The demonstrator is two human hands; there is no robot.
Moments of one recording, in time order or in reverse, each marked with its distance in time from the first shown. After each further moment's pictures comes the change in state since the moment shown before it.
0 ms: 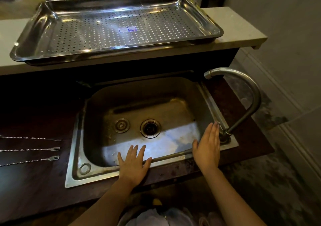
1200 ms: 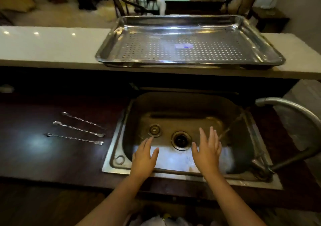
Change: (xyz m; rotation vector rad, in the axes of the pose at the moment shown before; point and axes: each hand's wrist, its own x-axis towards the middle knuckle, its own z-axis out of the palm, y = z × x) left_hand -0.015 -0.042 -0.051 -0.613 0.334 -0.206; right_hand 0.011 -0.101 0.012 0.138 -0.136 -0.356
